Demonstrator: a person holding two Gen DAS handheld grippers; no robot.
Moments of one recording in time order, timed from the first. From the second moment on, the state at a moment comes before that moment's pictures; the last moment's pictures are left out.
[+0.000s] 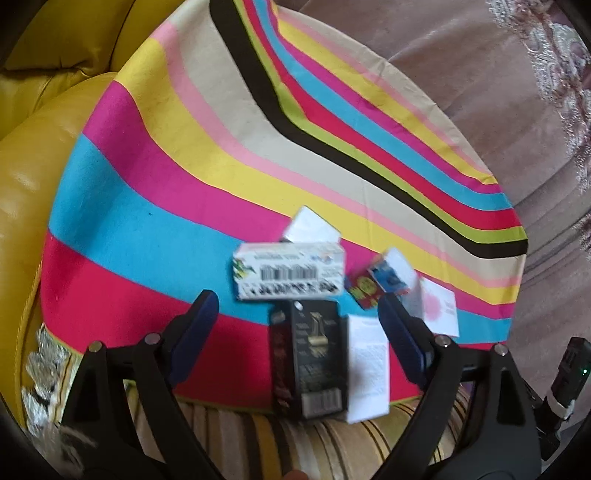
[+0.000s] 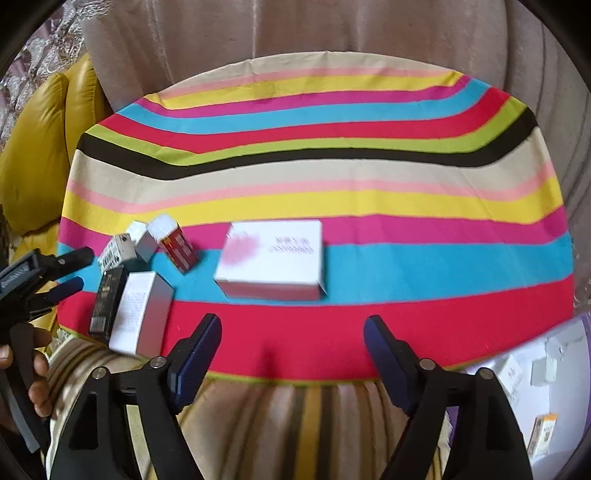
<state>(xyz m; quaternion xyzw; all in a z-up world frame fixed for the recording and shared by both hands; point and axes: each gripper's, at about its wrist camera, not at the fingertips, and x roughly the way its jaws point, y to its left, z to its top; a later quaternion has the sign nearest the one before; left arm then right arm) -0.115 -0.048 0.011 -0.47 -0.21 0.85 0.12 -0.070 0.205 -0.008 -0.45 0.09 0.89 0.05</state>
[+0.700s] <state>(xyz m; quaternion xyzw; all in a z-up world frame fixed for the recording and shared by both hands) -0.159 -0.046 -0.018 -0.50 -0.22 0.83 0.12 -0.132 0.195 -0.030 -0.48 0.09 0.87 0.03</state>
